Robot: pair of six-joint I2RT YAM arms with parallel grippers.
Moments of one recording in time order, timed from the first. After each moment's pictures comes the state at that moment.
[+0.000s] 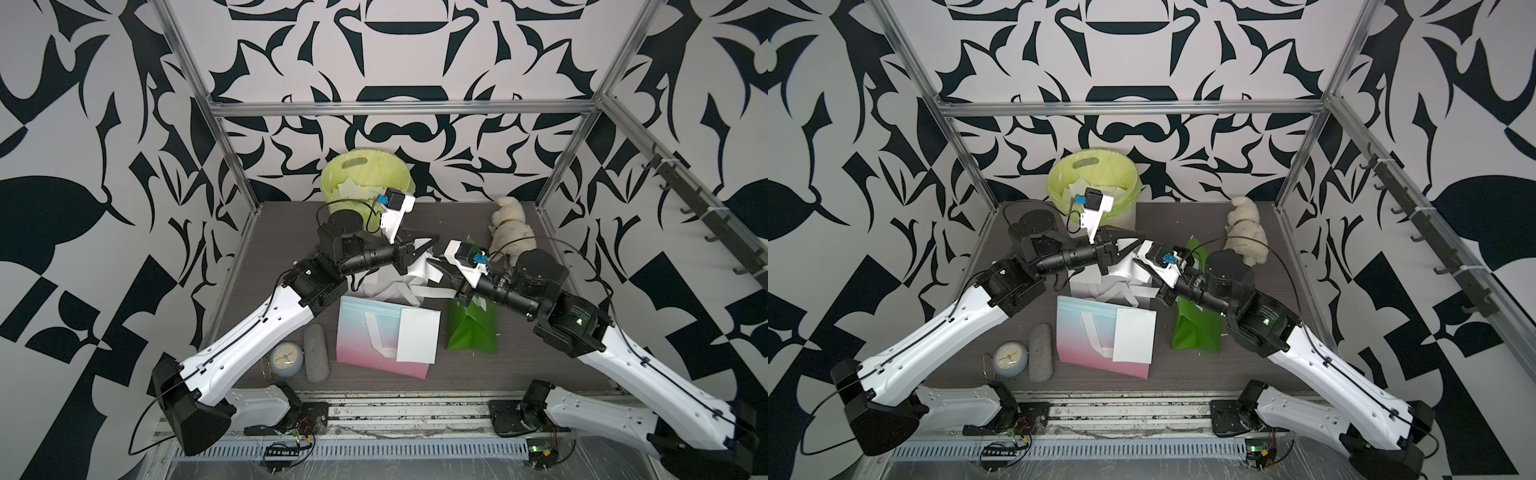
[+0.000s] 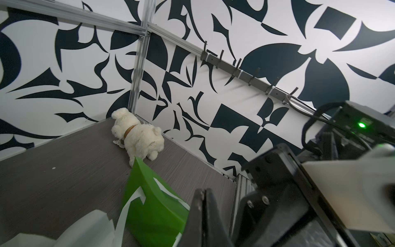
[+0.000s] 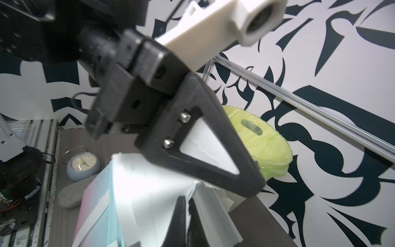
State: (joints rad) left arm -0.80 1.27 1.32 -0.07 0.45 -0.38; right arm 0.85 0.93 1.10 -0.27 -0.17 -0.32
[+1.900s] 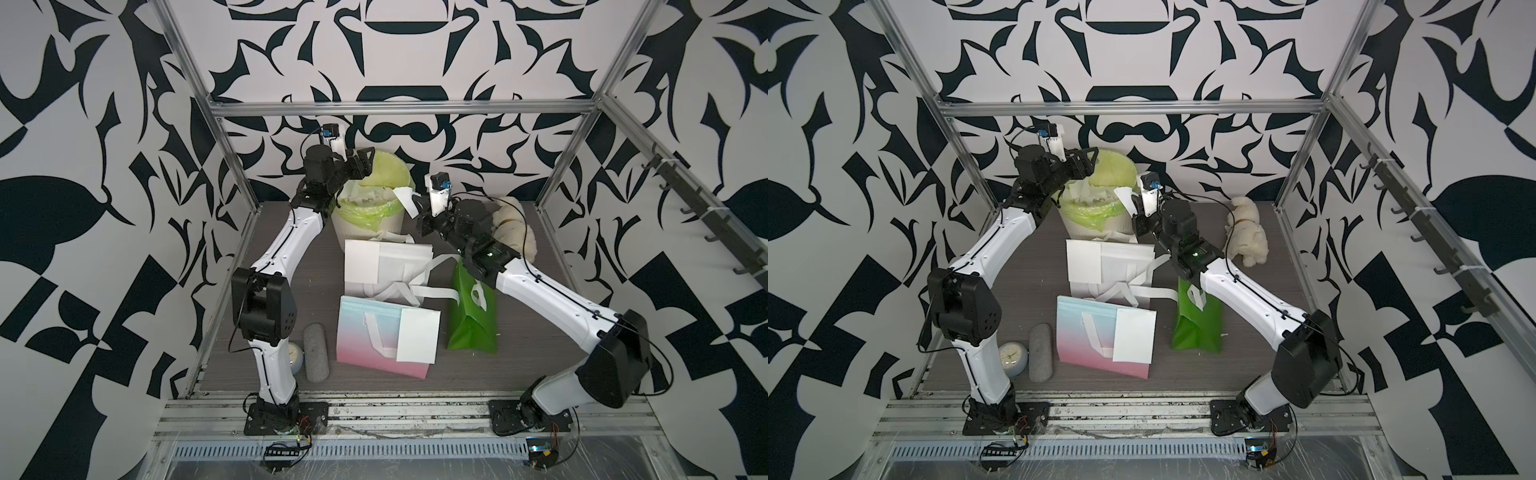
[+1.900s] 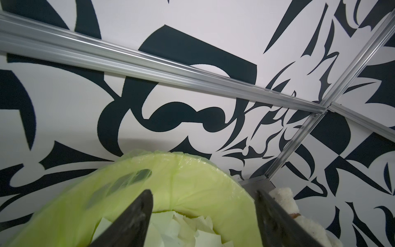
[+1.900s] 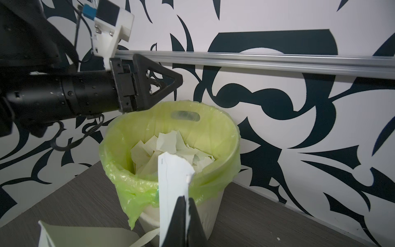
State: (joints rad) left arm -0.27 1.90 1.83 0.06 0.25 -0.35; right arm 0.62 1.52 1.32 0.15 0.05 0.04
